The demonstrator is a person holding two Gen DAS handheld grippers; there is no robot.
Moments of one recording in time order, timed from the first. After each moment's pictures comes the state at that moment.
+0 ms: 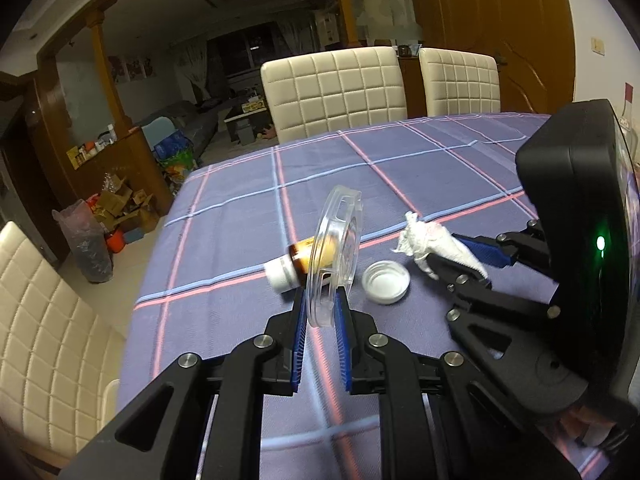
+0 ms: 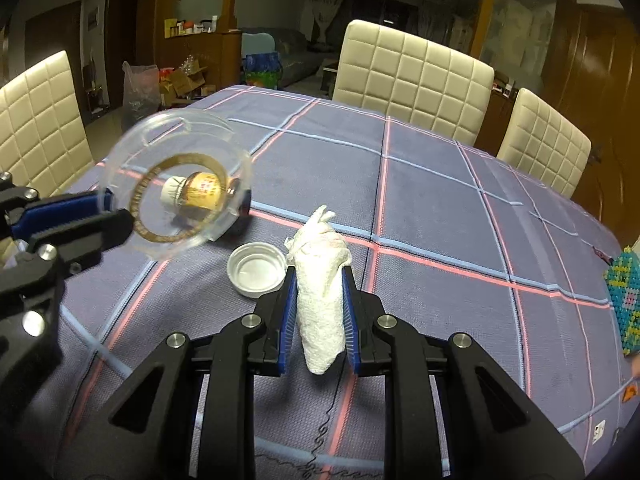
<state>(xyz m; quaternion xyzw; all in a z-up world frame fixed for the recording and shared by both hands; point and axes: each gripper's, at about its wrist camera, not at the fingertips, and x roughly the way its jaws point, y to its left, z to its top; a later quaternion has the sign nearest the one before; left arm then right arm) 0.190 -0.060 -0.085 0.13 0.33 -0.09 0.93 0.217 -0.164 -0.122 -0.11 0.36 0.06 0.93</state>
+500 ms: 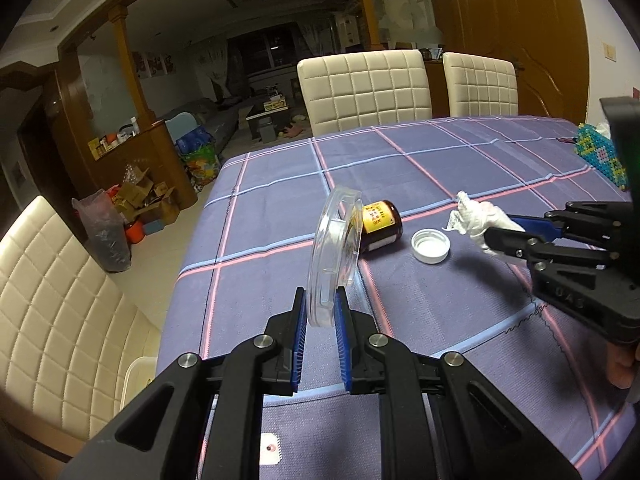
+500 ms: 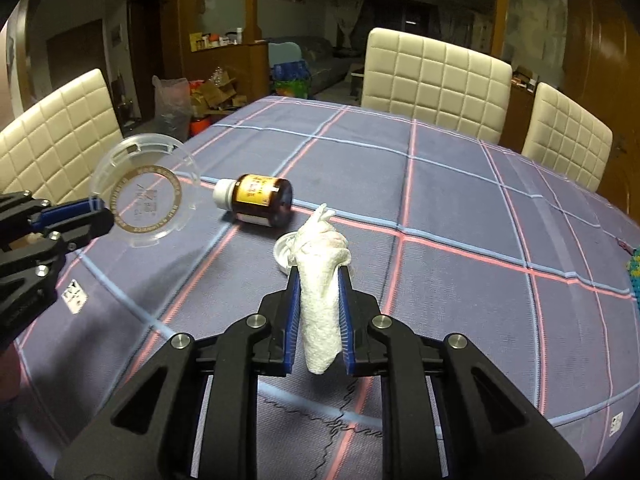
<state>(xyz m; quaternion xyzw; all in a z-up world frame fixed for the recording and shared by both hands) 0.163 -0.015 -0.086 0.12 0.33 -0.06 0.94 0.191 -0.175 -0.107 -0.06 0.35 0.13 0.92</state>
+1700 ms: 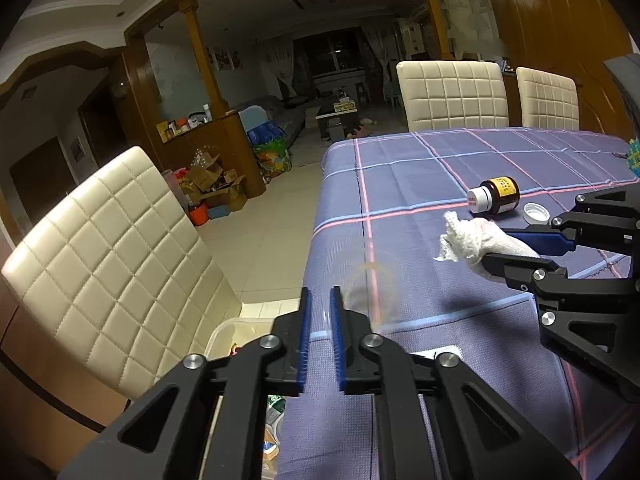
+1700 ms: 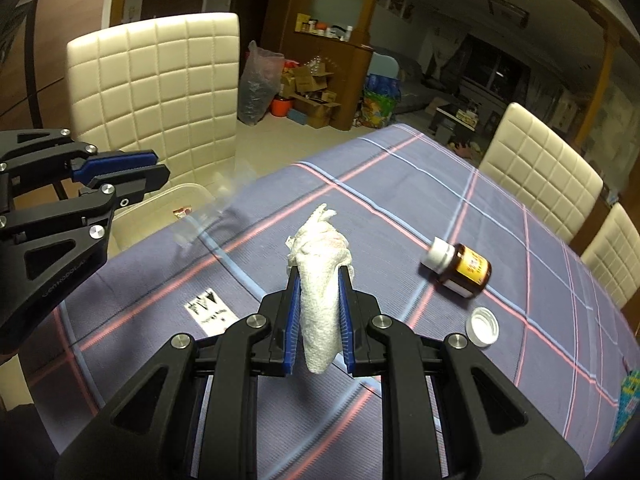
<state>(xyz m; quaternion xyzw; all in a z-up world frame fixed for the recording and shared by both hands) 0.110 0.105 -0.086 0.11 0.31 0.05 0.94 0.138 0.002 -0.096 -0.21 0.32 0.25 0.89</state>
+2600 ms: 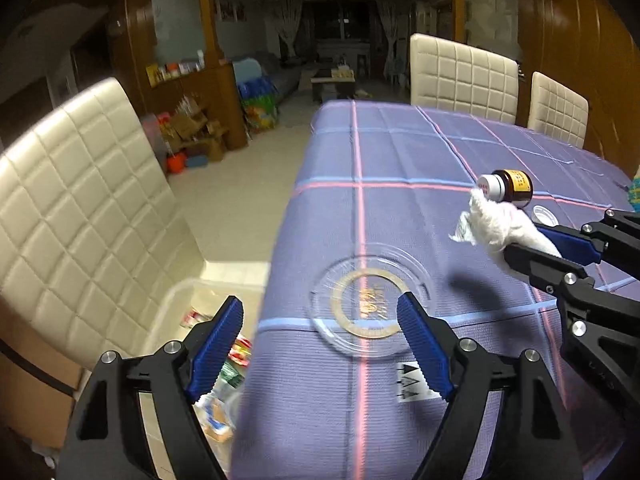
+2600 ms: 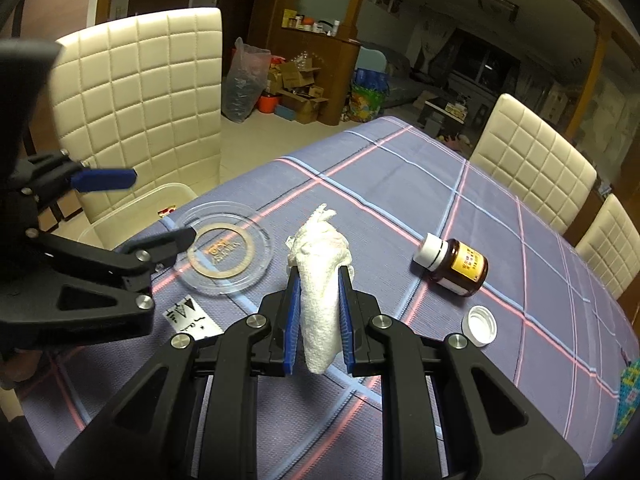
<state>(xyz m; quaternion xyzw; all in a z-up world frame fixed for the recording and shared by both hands) 0.152 0.117 -0.122 0.02 0.38 0.02 0.92 0.156 -0.003 -0.104 -0.20 0.33 0.22 0.90</state>
